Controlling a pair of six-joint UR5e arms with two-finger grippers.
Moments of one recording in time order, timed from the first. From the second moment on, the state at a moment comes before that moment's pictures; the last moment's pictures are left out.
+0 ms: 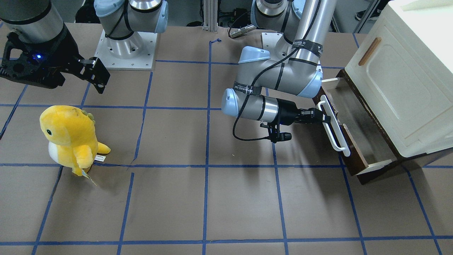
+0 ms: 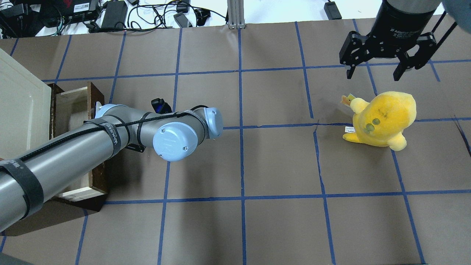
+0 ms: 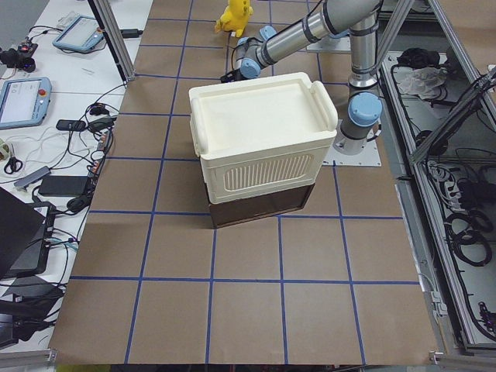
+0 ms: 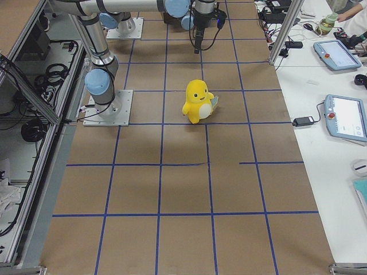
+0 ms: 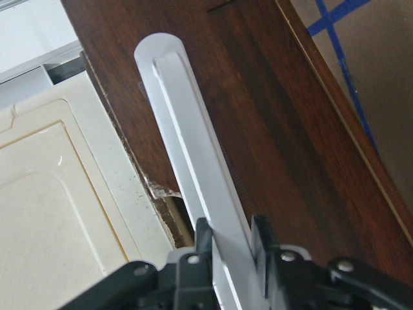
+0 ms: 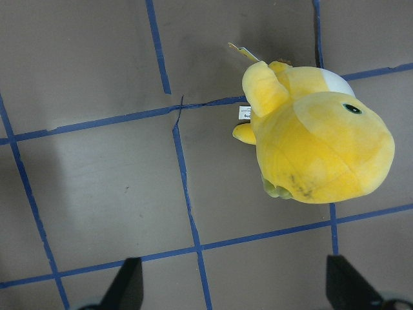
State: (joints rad) left arm -1.86 -1.95 -1.93 -1.66 2.81 -0.46; right arm 1.51 -1.53 1.48 -1.44 -1.63 0.11
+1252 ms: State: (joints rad) left arm -1.90 -1.95 -1.92 -1.66 2.80 -0.46; right arm 1.51 -1.53 1.48 -1.44 -1.63 0.11
